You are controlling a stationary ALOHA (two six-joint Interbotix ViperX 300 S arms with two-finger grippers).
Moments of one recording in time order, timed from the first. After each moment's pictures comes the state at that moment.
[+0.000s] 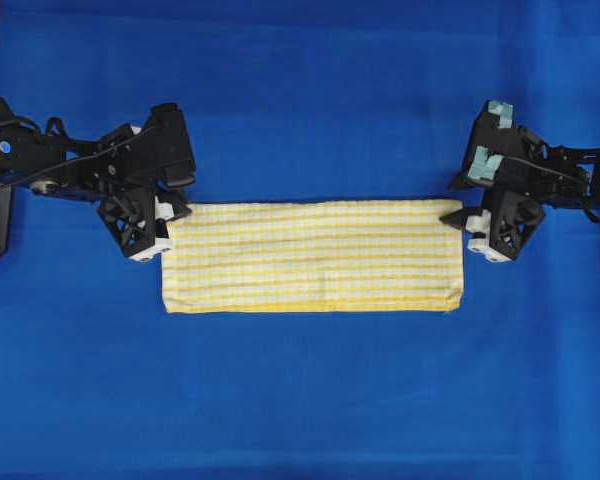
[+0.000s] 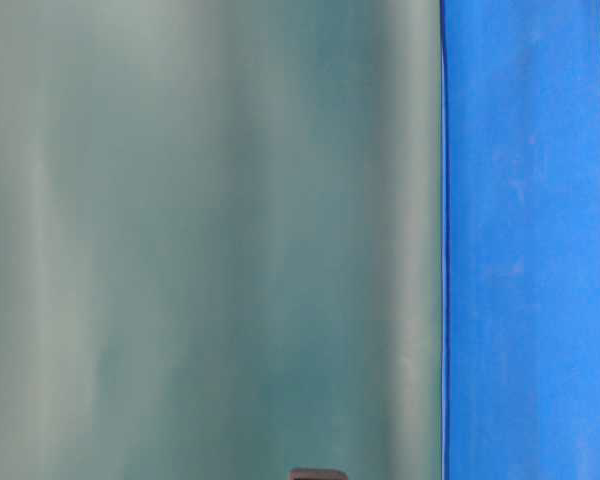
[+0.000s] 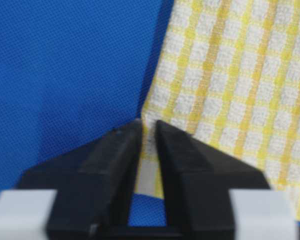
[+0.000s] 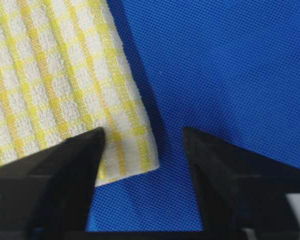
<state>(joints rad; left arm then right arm) 0.08 -0.06 1.00 -0.05 0.13 -0.19 -0.12 -0.14 1.12 0.20 -0.06 0.17</state>
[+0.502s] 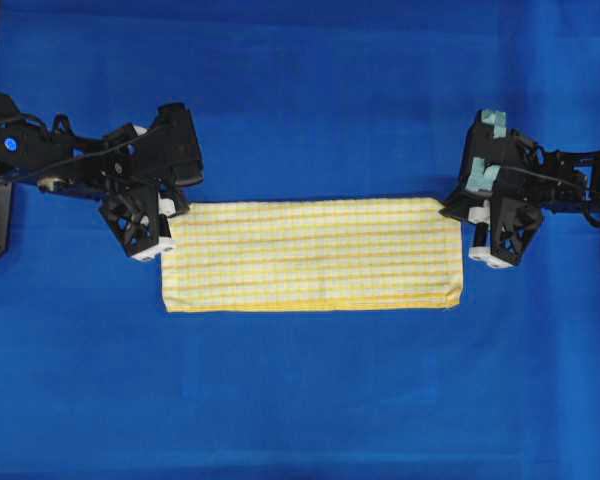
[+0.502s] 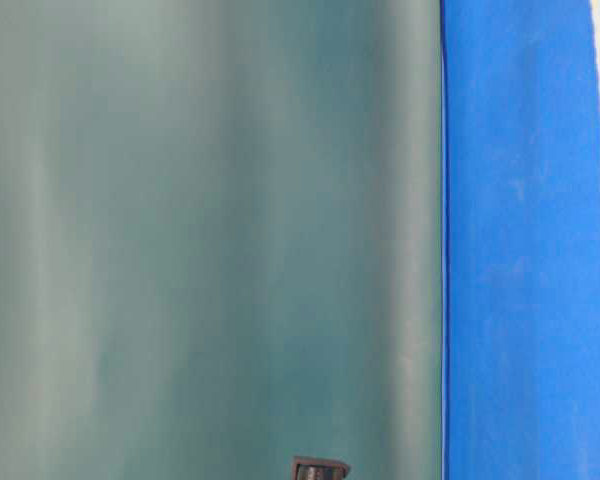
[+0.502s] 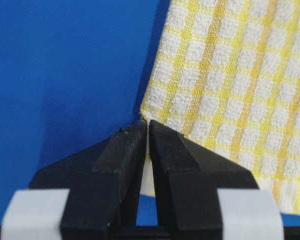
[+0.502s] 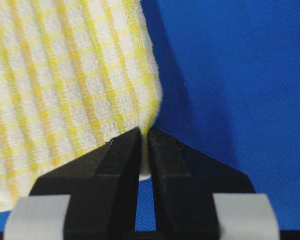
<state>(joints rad) 0.09 -0.08 0.96 -0.05 0.25 -0.19 -0.10 -0.17 1.11 0.16 -0.04 0.17</state>
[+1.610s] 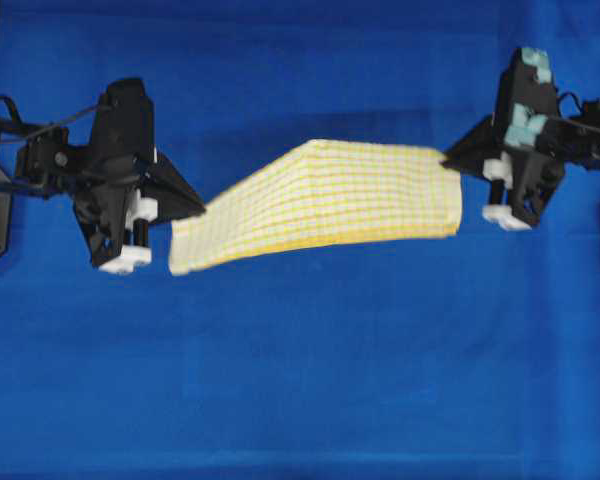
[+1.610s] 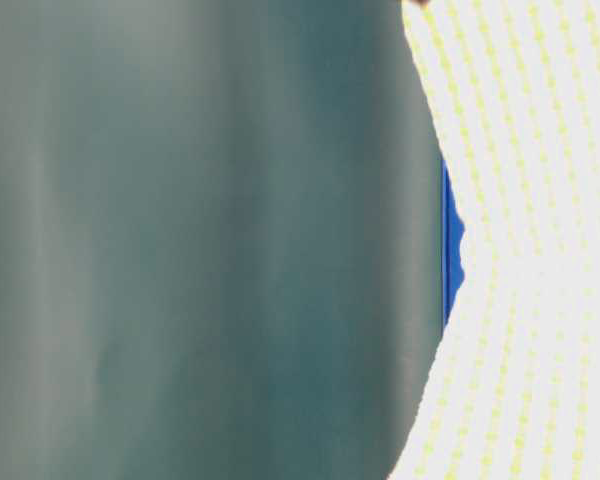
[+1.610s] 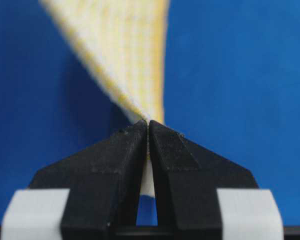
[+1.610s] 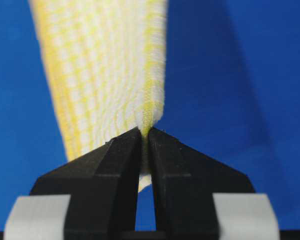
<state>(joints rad) -0.03 -0.41 0.89 -0.04 0.23 -0.15 -0.21 -0.44 0.99 0.01 0.20 0.17</state>
